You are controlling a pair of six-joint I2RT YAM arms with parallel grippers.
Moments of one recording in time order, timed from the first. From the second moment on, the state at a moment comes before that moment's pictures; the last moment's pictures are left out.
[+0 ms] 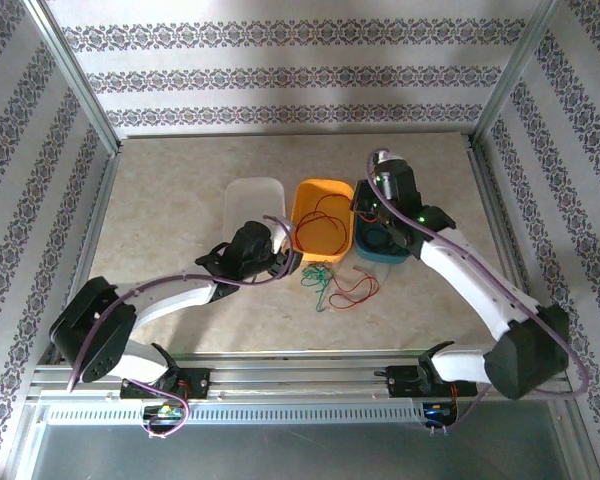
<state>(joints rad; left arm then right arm) -0.69 1.41 0.73 0.09 -0.01 -0.17 0.43 1.33 1.11 -0.37 0.12 0.47</state>
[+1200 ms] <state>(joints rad) -0.67 1.35 0.68 0.09 -0.01 -0.21 0.44 1.92 1.43 -0.42 -0.16 0.50</state>
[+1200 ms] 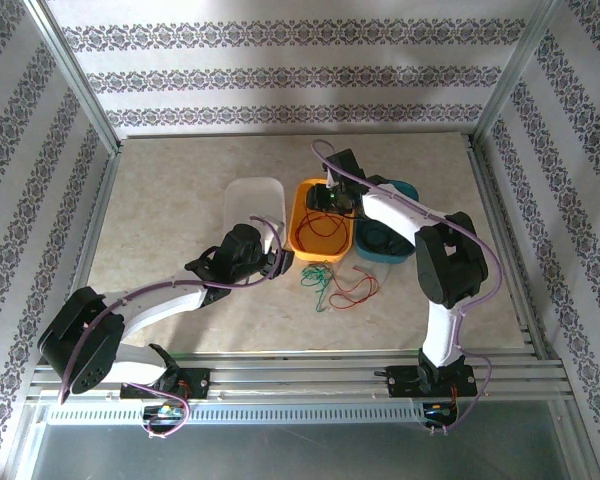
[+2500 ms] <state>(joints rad) -0.75 1.58 0.82 0.05 0.16 -0.10 0.50 1.38 0.70 -0.59 0.04 0.62</state>
